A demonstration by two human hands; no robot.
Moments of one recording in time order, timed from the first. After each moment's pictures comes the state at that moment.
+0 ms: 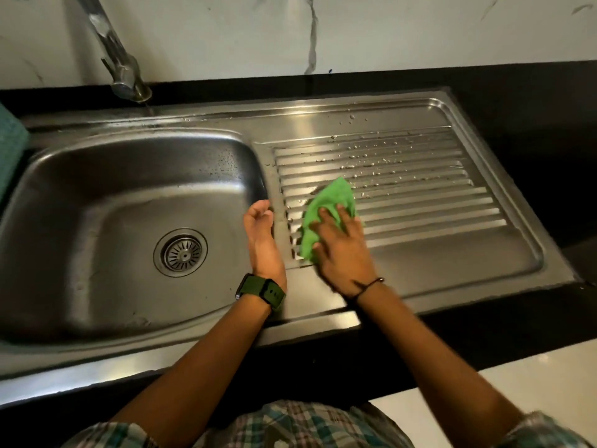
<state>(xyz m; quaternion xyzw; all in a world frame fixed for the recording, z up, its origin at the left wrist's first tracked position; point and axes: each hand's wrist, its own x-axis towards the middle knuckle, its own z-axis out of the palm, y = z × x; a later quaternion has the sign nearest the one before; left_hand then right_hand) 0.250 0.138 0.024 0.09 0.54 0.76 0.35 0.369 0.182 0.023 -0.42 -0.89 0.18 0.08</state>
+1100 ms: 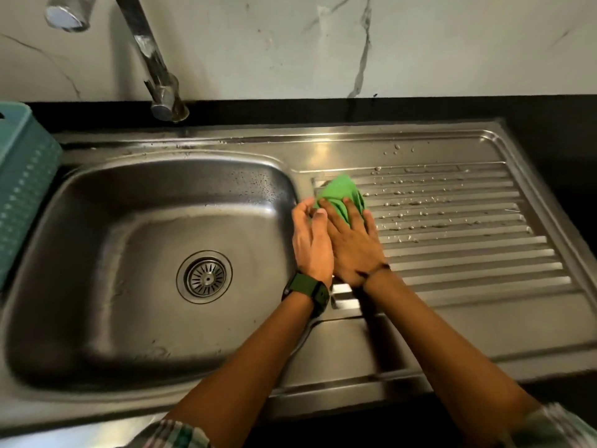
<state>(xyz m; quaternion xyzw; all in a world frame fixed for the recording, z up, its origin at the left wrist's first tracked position) 0.218 0.200 0.031 0.13 0.63 0.70 0.32 0.283 0.244 0.026 -0.37 -0.92 0.07 -0.09</state>
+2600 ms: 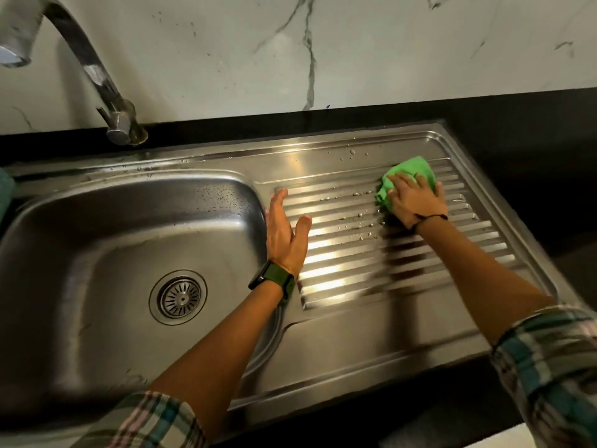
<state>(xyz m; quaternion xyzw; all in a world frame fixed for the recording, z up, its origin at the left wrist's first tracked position) 0.216 0.207 0.034 0.34 0.67 0.58 0.32 0.397 0.378 0.047 -0.59 -0.80 0.08 -0.04</state>
